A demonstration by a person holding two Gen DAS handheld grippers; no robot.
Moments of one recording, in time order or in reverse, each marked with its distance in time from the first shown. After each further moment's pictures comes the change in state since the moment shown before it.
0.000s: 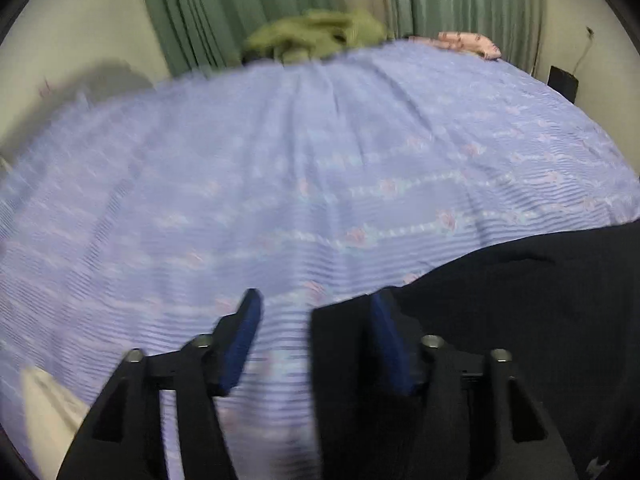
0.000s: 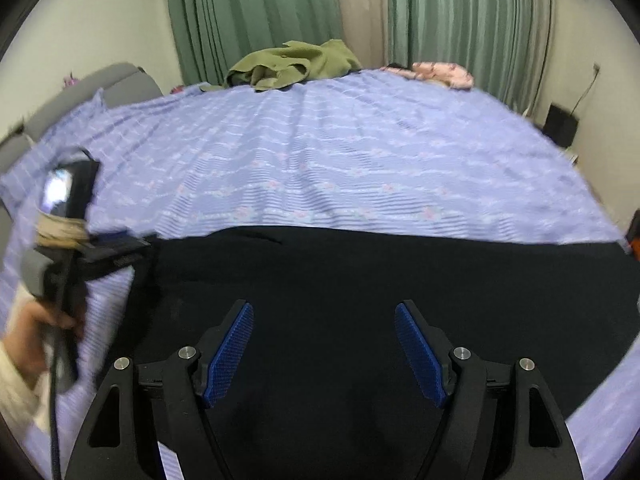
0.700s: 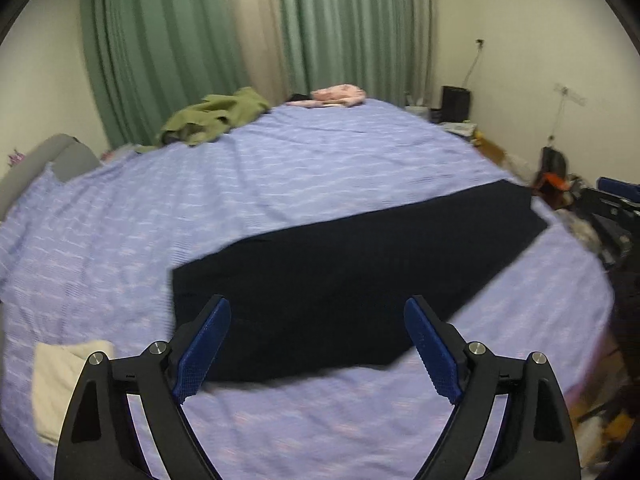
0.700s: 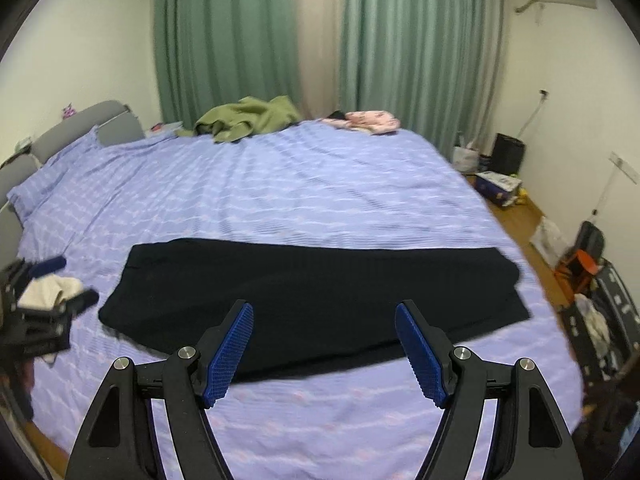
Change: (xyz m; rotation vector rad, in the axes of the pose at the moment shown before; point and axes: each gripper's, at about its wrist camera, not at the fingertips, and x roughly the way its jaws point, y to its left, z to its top) left arm -0.312 -0.180 -0.071 0.103 -0.133 -0.286; right arm -0.260 -0.182 -0.055 0.026 -0.132 -0.105
